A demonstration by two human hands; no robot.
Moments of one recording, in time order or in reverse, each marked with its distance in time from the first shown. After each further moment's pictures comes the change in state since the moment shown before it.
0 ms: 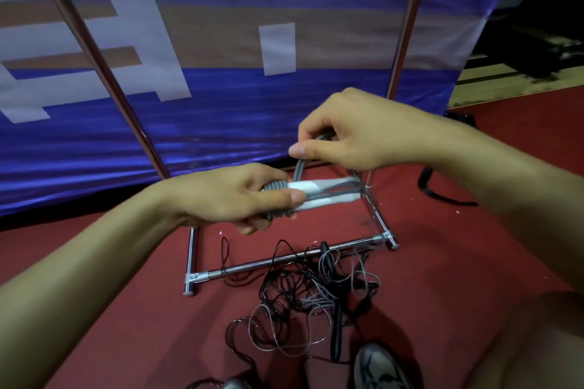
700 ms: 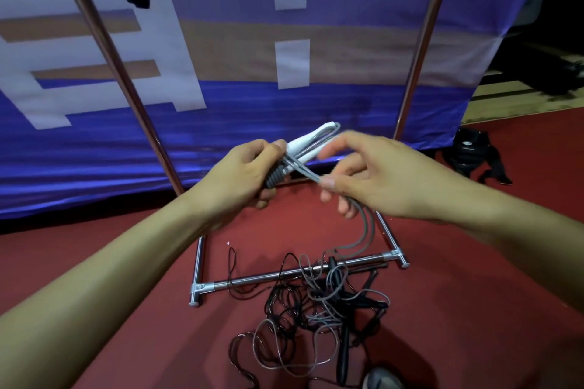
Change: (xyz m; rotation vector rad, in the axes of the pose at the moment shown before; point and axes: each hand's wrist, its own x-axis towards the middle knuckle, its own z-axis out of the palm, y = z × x) left_hand 0.026 -0.019 -0.010 -0.400 0.603 0.116; right_hand -0.029 -0.006 0.025 0.648 0.023 0.275
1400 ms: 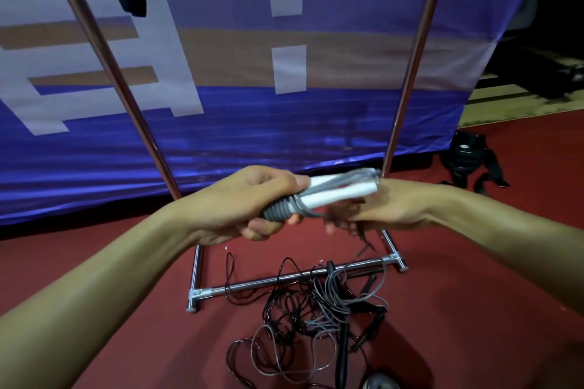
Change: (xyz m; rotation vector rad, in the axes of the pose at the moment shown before) left_hand -0.019 0.015 0.002 -0.109 -0.472 -0.166; right_hand 0.022 0.076 -0.005 0.313 -0.463 0.074
